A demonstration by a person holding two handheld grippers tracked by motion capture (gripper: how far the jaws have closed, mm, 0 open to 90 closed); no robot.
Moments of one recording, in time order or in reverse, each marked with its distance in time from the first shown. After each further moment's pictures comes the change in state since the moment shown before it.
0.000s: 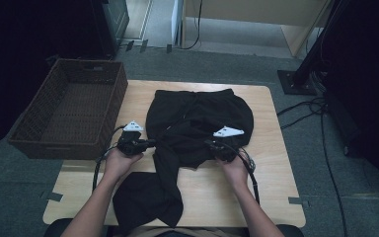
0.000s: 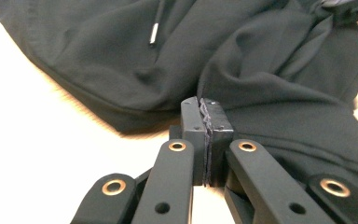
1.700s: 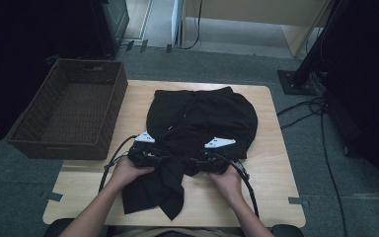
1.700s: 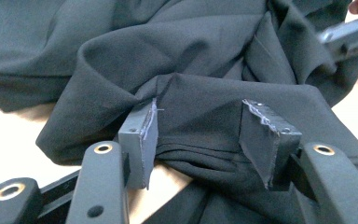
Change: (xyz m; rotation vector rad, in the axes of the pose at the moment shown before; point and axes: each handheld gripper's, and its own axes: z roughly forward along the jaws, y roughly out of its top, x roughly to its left) left arm -0.030 -0.017 0.029 0.062 -0.086 0.062; right arm 0.038 -0.018 0.011 0.049 0.159 0.009
